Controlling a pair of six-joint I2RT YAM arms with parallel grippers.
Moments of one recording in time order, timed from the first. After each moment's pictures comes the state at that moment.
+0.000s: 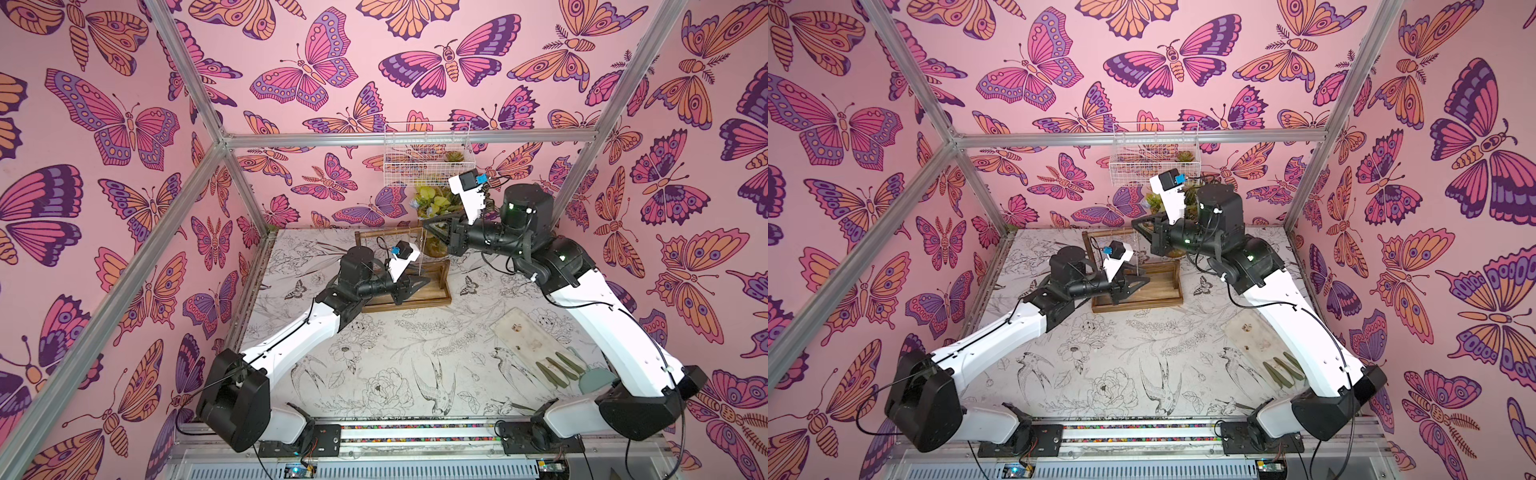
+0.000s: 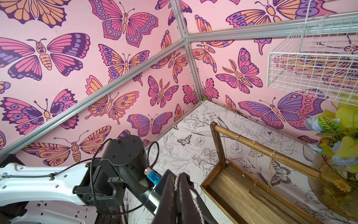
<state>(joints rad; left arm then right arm) -0.56 1.41 1.03 0.16 0.67 0.06 0.60 1.44 1.78 -0.52 -0.44 0.28</state>
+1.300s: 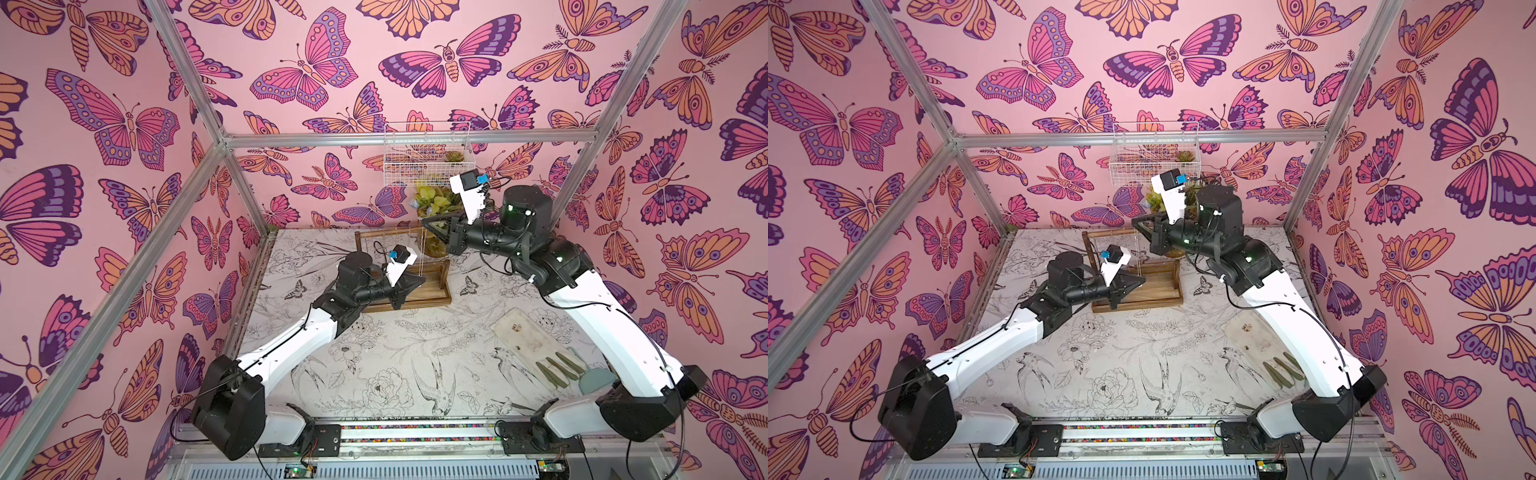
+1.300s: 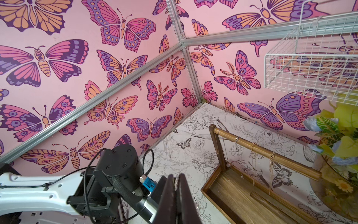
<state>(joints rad) -0.57 1.36 0.97 0.15 0.62 0.04 0.60 1.44 1.73 -0.47 -0.43 0.32</state>
